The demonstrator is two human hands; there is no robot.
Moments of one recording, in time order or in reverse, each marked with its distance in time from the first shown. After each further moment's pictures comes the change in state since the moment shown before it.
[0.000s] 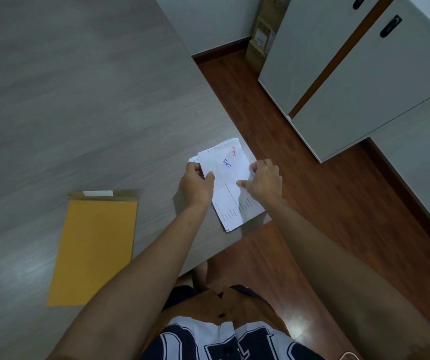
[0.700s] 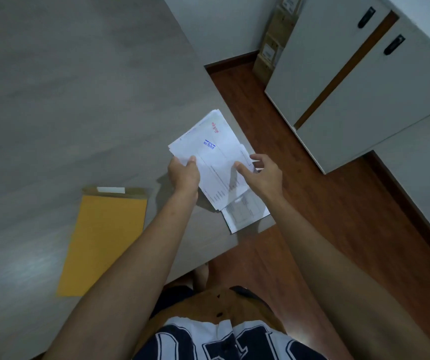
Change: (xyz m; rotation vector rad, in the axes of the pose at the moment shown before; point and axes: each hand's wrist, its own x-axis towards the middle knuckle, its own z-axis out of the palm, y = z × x) left_hand 0.019 0.021 -0.041 -0.433 0.133 -0.121; right_hand -0.023 -0.036 -0.034 0.611 0.037 0.072
